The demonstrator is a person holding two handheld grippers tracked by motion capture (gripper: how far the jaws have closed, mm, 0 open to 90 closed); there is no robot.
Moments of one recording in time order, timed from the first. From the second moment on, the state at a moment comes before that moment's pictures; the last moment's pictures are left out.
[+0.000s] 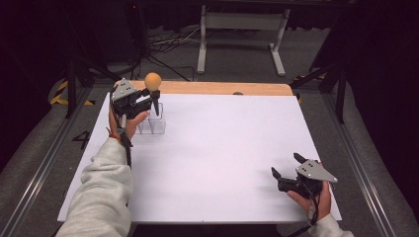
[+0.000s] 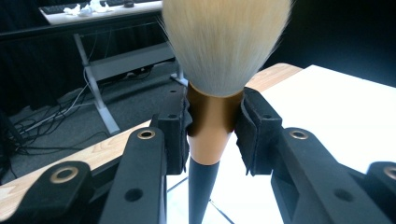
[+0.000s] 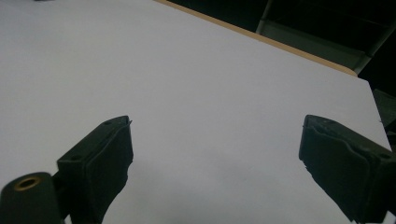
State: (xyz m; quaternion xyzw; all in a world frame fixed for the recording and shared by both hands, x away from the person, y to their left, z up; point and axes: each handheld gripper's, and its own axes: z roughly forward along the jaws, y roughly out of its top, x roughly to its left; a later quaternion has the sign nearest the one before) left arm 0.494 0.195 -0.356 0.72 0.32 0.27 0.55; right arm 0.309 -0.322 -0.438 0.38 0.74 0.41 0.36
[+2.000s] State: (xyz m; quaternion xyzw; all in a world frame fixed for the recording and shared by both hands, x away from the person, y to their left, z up) left arm 0.489 0.201 -0.388 0.73 0.34 0.24 0.54; right arm 0.309 -0.322 -0.437 0.39 0.74 0.41 0.36
